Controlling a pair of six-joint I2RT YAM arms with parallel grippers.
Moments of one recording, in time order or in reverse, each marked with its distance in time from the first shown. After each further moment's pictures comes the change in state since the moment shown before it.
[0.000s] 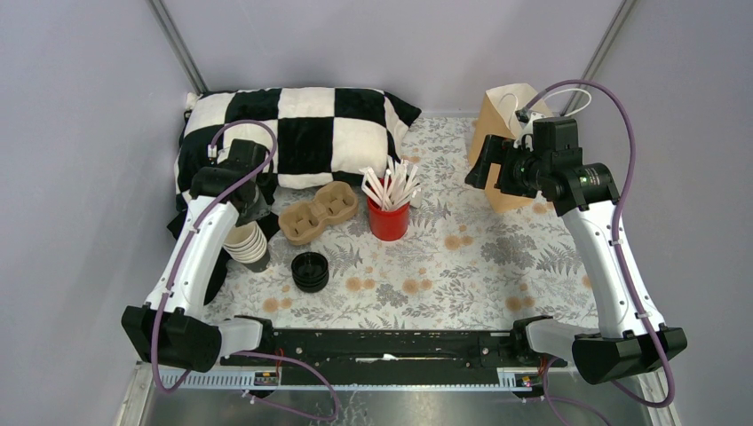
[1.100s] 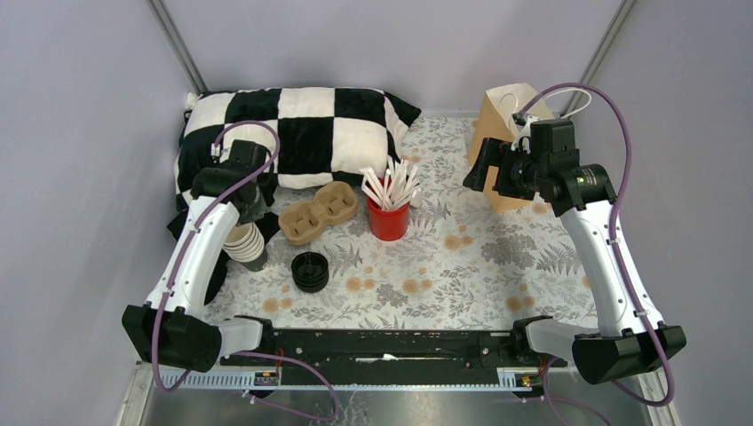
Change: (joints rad) left arm 0.000 0.000 -0.014 0.018 -0.008 0.061; right arm 0.002 0.000 -0.026 0.008 -0.021 0.000
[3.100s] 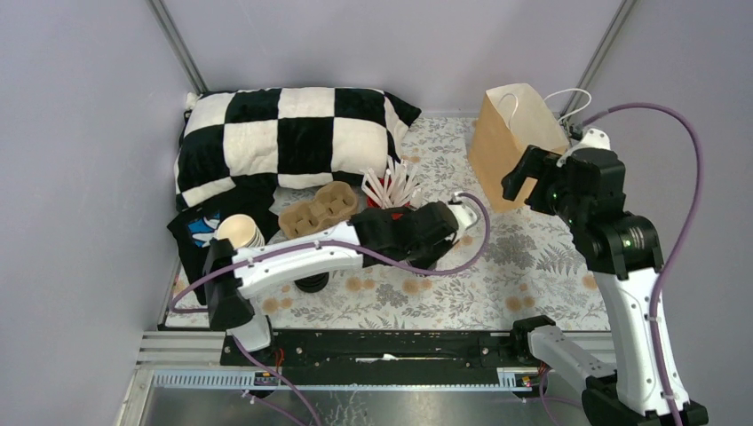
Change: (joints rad) left arm -1.068 0.393 0.306 0.342 0.233 0.278; right arm 0.010 -0.249 -0.003 -0.033 0.317 0.058
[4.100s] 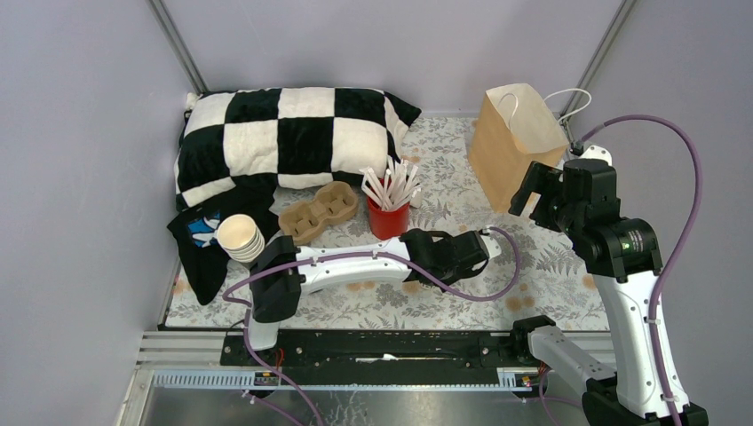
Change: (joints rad) left arm -0.083 0.277 0.036 0.092 -0.044 0.107; right arm 0.001 -0.047 -0.025 -0.159 0.129 0.033
